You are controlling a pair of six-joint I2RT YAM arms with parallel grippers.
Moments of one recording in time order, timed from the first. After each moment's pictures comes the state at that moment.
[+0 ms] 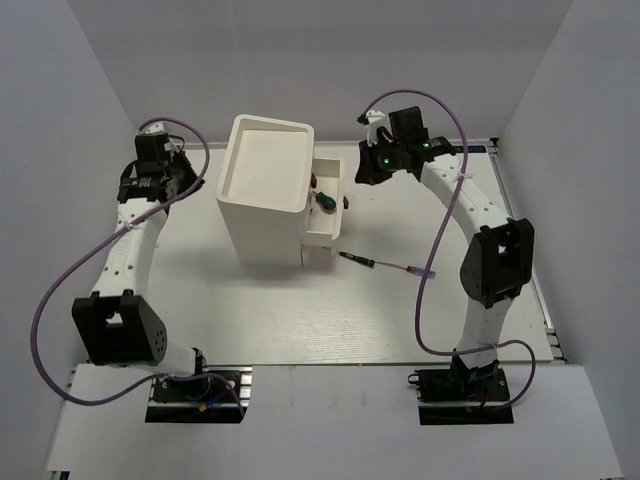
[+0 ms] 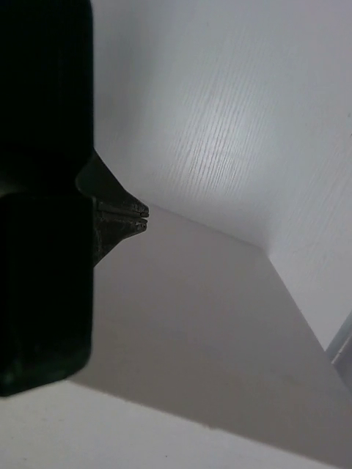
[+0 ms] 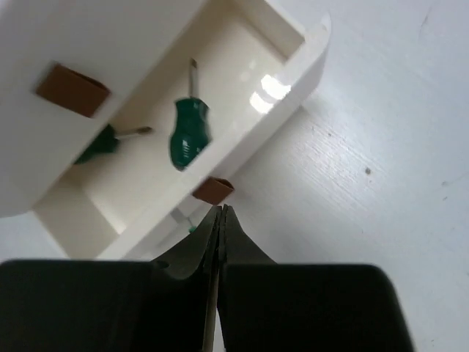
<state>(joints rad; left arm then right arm) 0.04 1.43 1.39 -0.58 0.01 -0.45 0.38 1.89 1.80 -0.65 -0.46 -0.08</state>
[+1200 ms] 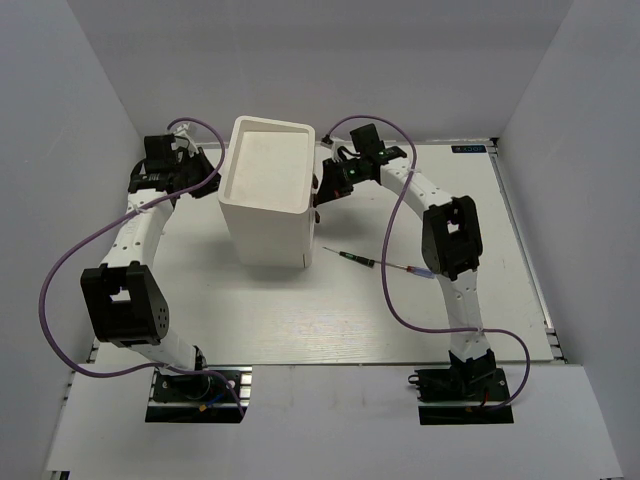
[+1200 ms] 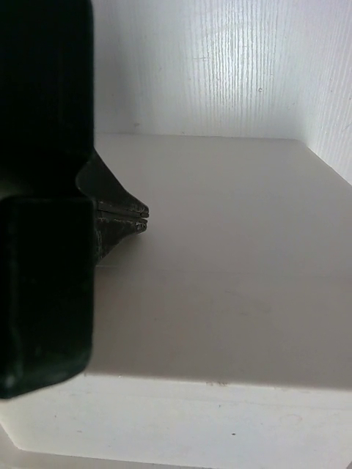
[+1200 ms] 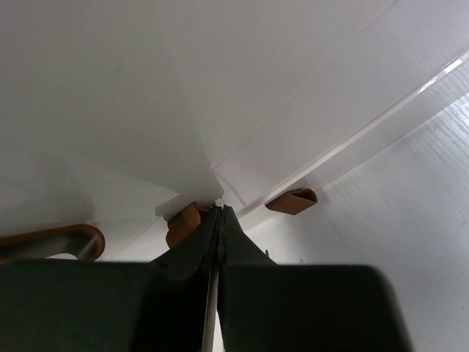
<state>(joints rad) 0.05 1.58 1.38 -0.46 0.44 -0.36 0.47 2.29 2.02 -0.59 -0.83 0.09</state>
